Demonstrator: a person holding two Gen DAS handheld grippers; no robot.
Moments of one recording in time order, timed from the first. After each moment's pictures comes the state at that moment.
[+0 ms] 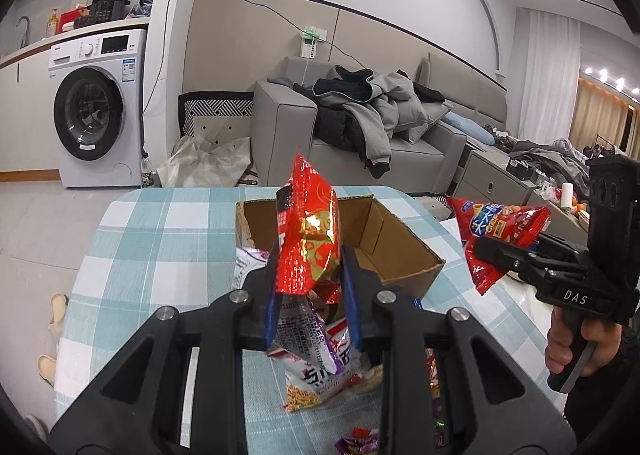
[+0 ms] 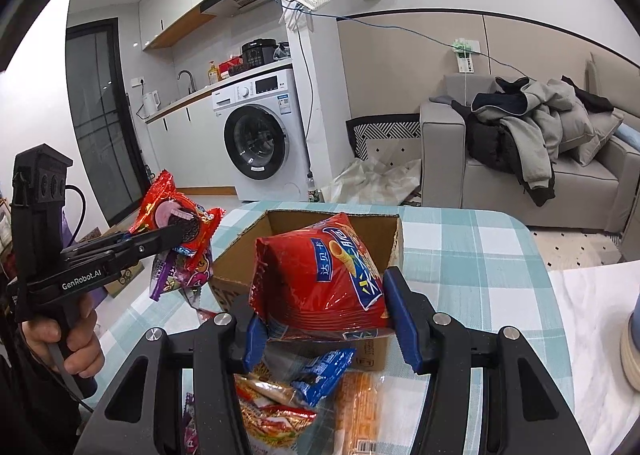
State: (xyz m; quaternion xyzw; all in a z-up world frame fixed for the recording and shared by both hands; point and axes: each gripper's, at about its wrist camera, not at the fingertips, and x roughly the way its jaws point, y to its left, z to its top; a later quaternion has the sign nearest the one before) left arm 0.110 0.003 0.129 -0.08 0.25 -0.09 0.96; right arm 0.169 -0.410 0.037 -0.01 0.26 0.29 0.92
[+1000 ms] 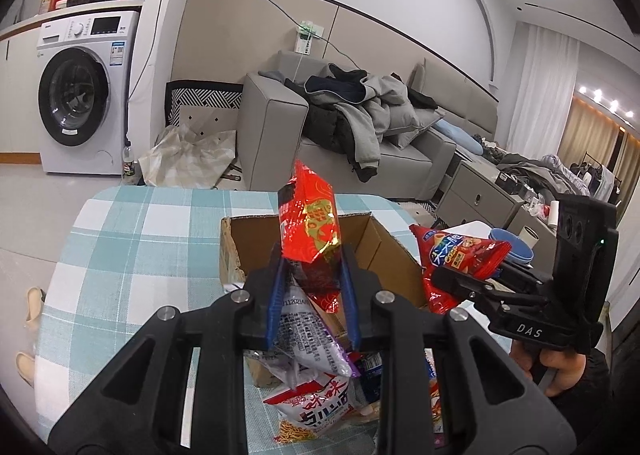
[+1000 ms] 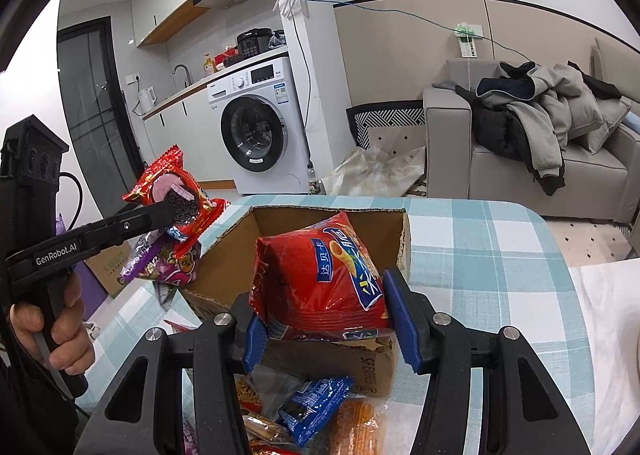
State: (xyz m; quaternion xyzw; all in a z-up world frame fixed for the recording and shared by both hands) left arm 0.180 0.027 0.117 -0.12 0.26 -0.12 0.95; right arm 0.226 -0.390 0.014 0.00 0.29 0.29 0.91
